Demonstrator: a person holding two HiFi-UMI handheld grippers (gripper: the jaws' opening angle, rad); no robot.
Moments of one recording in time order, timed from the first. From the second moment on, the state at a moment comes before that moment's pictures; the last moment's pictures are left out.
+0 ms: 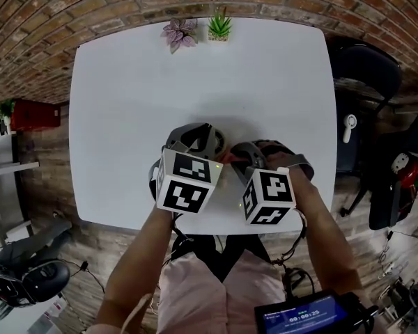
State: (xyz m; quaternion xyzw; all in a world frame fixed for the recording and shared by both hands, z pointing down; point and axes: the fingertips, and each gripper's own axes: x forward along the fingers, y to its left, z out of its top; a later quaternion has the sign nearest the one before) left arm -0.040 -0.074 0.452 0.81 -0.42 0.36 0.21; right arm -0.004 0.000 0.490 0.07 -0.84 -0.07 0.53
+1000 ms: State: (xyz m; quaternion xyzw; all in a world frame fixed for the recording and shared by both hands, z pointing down) left arm -0.051 -0.069 0.426 0.84 -0.38 0.33 0.20; right arm -0.009 0.046 0.472 0.06 -0.86 -0.05 0.51
